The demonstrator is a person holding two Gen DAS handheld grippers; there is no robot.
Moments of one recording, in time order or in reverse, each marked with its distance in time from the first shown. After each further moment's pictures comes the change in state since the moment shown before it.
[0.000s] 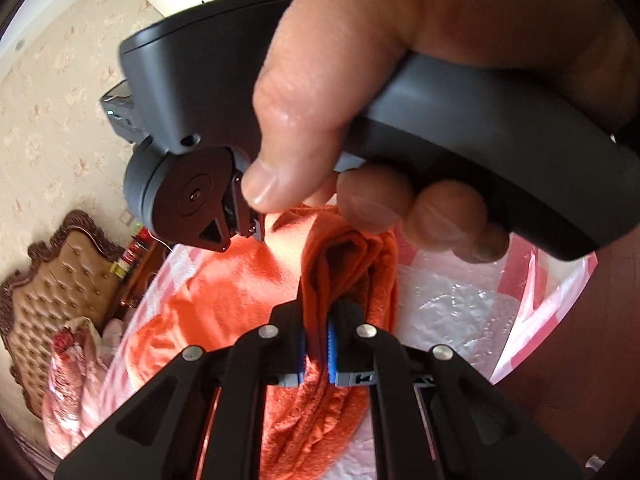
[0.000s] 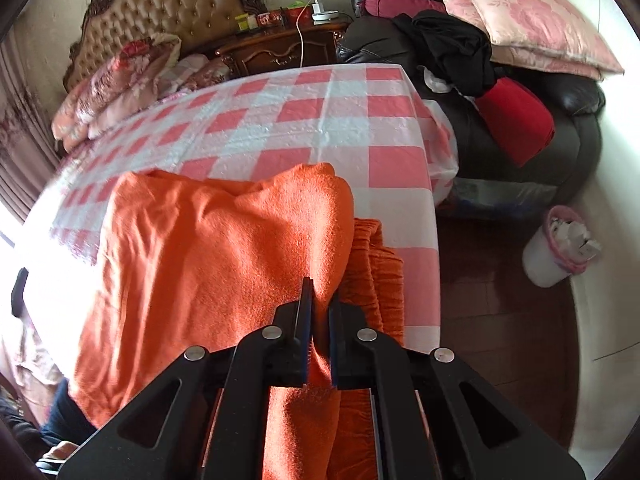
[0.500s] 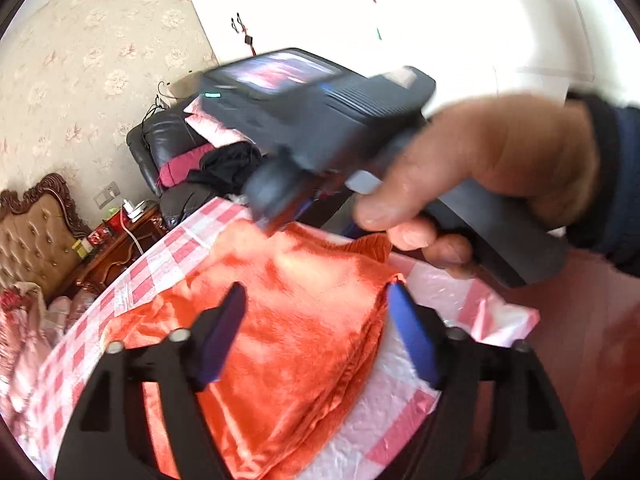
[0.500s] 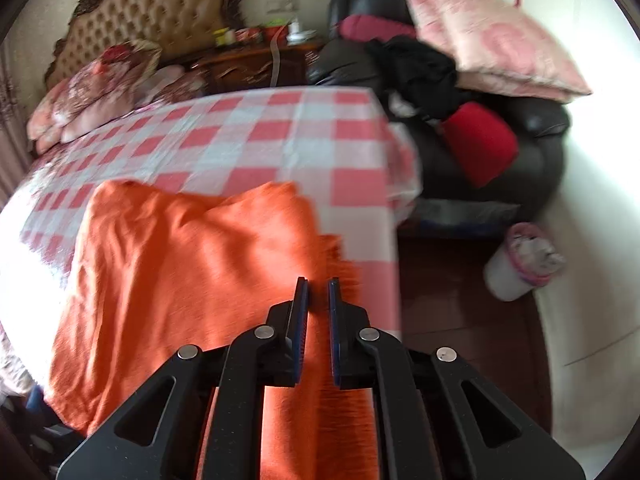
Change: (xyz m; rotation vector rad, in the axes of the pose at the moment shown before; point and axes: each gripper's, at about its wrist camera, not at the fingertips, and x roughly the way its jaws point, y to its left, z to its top) left arm -0.054 0.060 -0.019 -0.240 -0.183 -0.173; right arm -0.031 -0.008 -0.006 0.023 -0.105 -0.159
